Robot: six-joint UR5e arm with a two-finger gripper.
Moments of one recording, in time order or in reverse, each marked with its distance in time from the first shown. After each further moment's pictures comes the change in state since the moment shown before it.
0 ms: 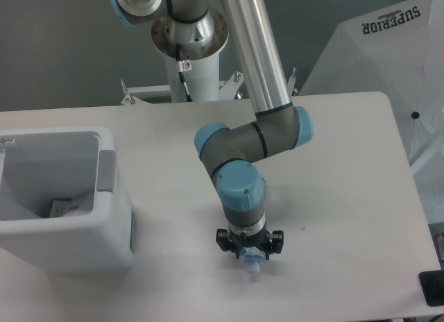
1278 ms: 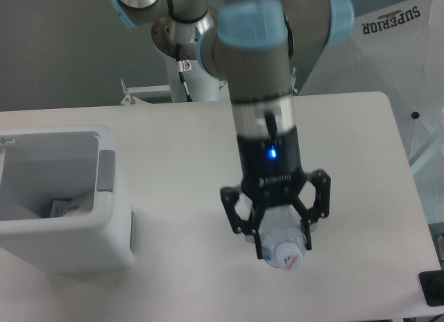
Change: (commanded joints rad) arm -0.020 0.296 0.380 0.072 -0.265 -0.336
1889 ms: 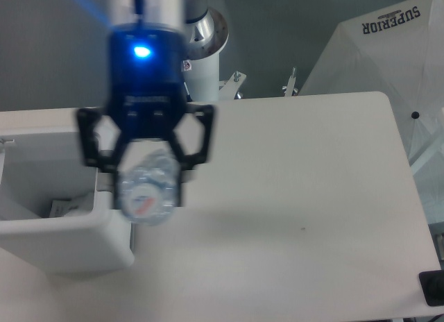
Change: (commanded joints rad) arm -0.256 0.039 -0.012 0.002 0.003 -0.051
